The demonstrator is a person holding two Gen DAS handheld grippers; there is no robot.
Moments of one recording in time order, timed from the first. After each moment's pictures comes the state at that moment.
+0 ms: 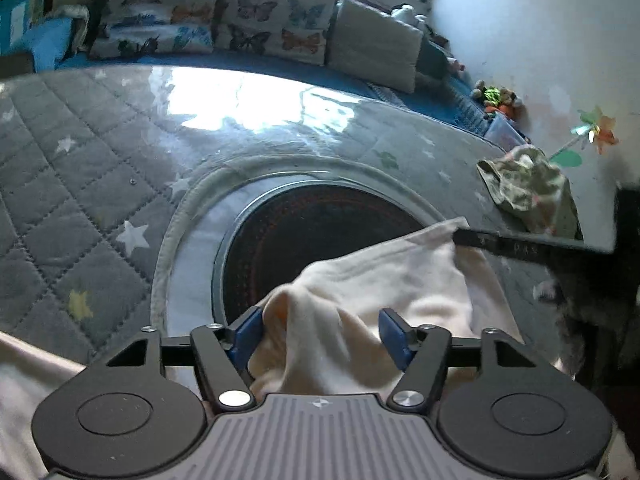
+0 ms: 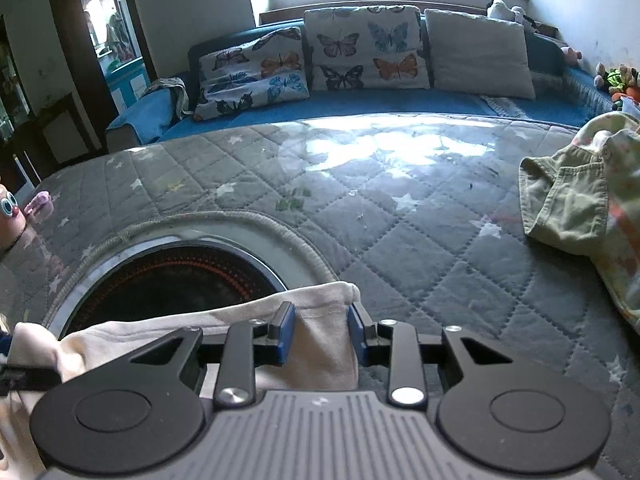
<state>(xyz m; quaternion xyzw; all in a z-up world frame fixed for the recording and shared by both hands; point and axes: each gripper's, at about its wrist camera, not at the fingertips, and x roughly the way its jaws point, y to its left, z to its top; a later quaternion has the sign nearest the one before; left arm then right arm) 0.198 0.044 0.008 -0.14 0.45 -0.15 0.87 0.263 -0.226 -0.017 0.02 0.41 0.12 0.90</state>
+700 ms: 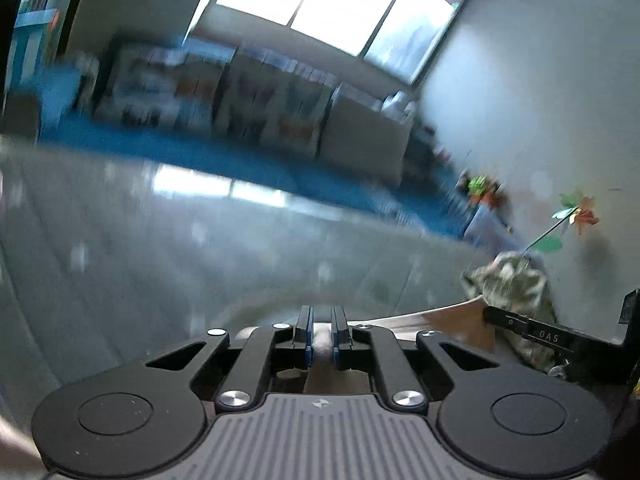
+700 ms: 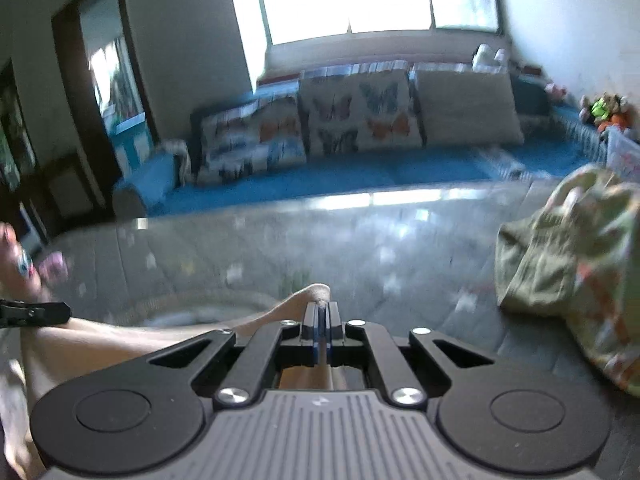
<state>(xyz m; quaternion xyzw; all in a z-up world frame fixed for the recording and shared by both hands) 0.214 0.083 0.066 -0.17 0.30 -0.15 0.93 0.250 -0.243 0.039 0.06 0.31 0.11 0.94</state>
